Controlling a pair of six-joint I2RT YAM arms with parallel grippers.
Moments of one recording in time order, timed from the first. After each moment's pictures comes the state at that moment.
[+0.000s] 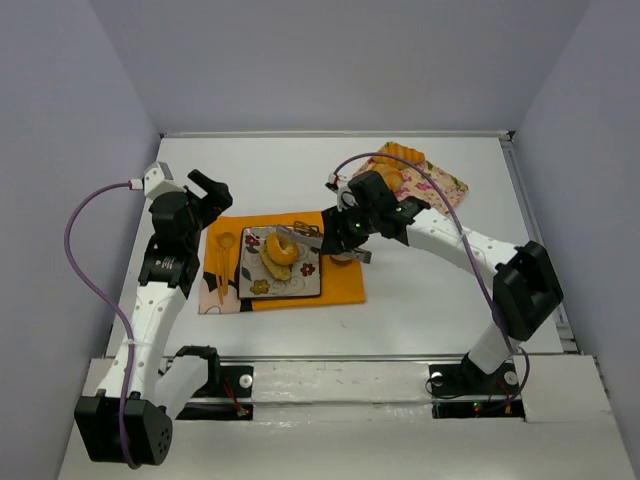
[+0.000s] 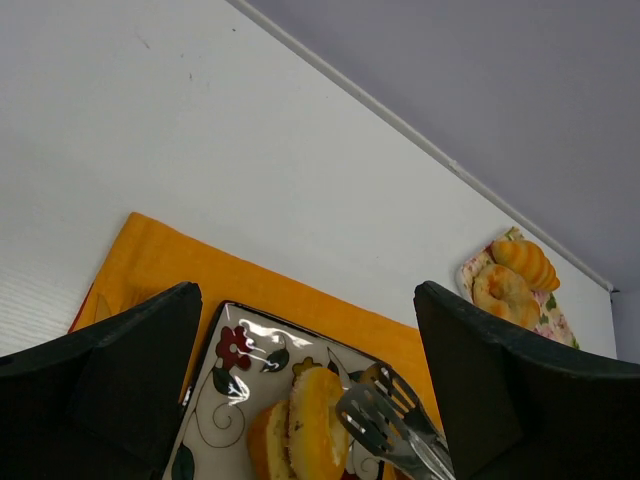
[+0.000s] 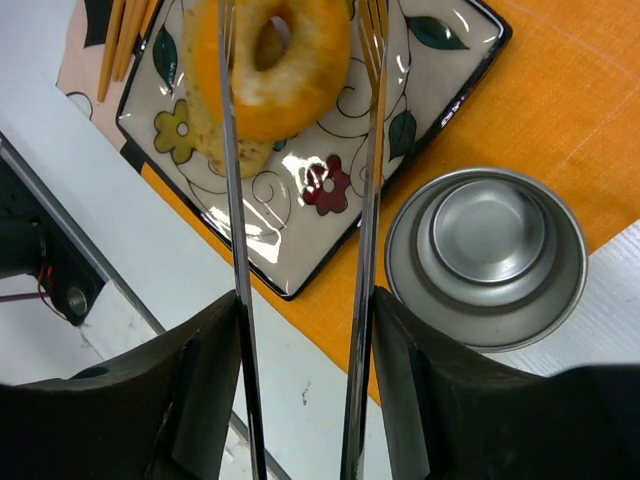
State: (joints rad) left arm -0.08 0.91 0.79 -0.12 -0.16 -0.65; right arm 0.70 1.66 1.30 -0.45 -0.35 0.28
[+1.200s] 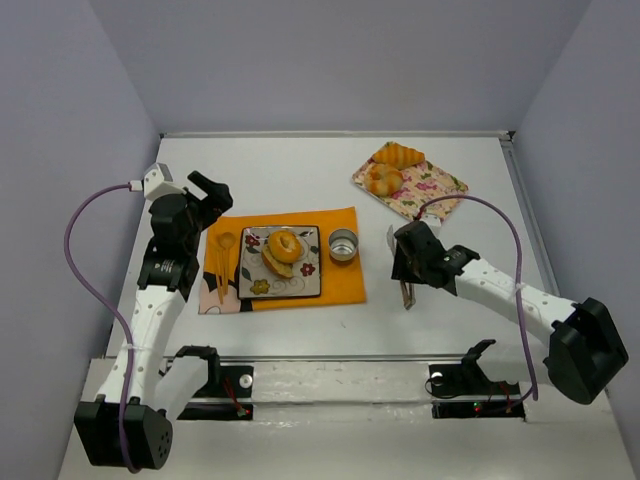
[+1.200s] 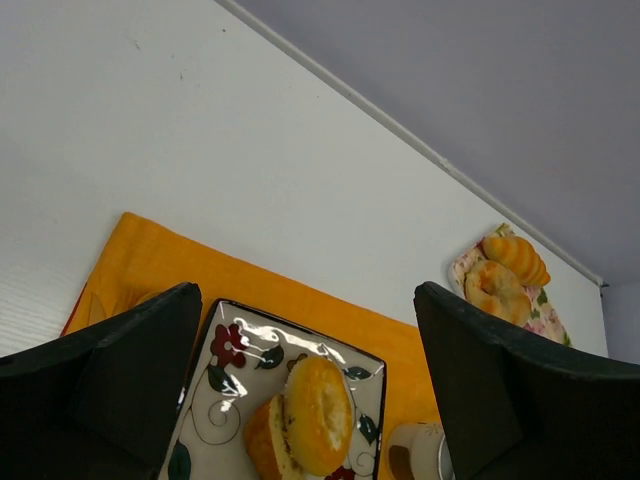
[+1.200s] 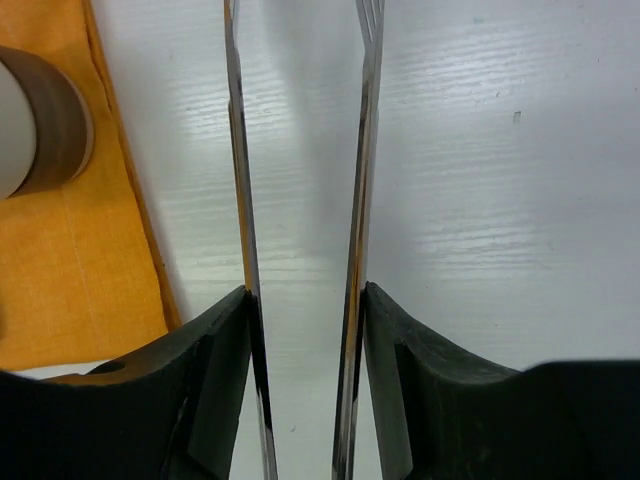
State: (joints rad) left arm -0.08 0.89 0.78 -0.12 -0.15 -0.65; right arm 0.64 1.22 0.77 -0.52 0.34 0.69
